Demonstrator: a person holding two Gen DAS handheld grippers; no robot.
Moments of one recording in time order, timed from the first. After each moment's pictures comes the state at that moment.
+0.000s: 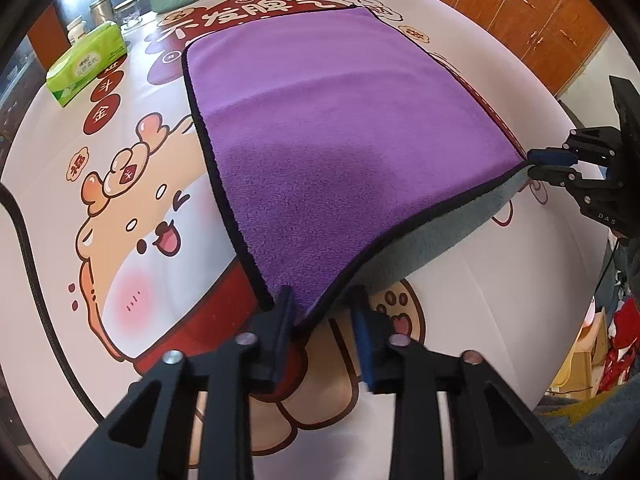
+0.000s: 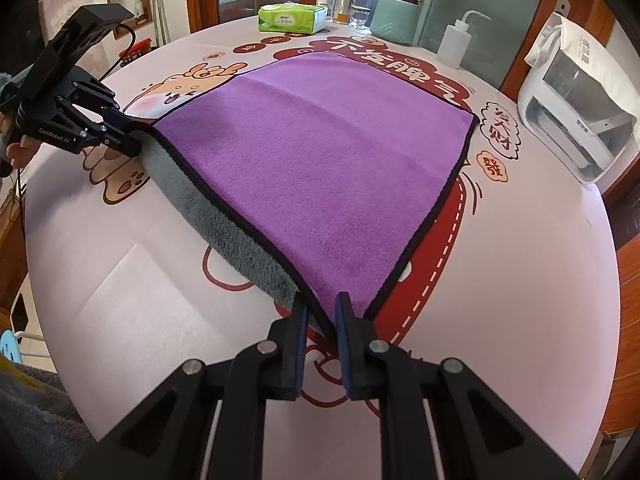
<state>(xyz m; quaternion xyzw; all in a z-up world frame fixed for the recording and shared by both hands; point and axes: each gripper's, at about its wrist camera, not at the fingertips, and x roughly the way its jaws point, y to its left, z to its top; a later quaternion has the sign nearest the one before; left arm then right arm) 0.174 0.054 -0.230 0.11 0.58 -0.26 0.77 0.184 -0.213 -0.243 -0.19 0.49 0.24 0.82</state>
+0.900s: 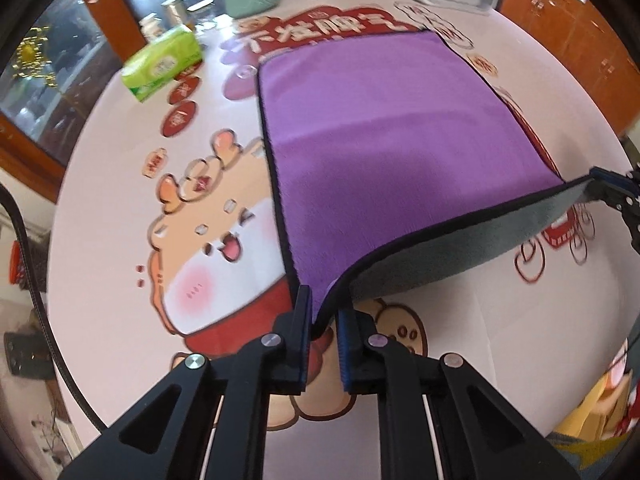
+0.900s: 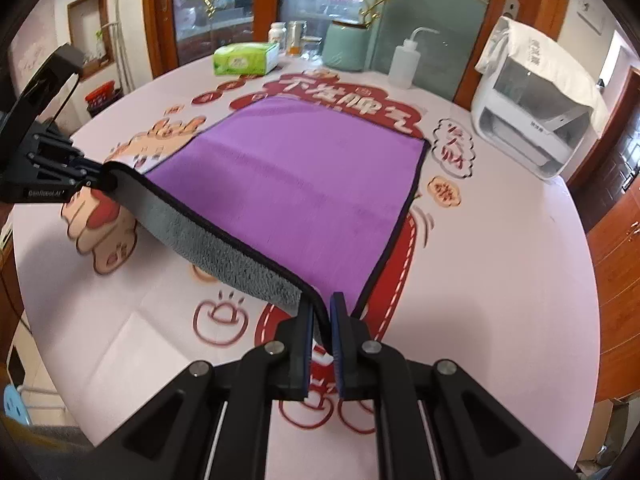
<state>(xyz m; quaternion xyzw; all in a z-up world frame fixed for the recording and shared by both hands) 0.176 0.038 -0.189 0.12 0.57 -0.10 0.81 0.201 -0.217 -0.200 -0.15 0.46 0.17 0.86</state>
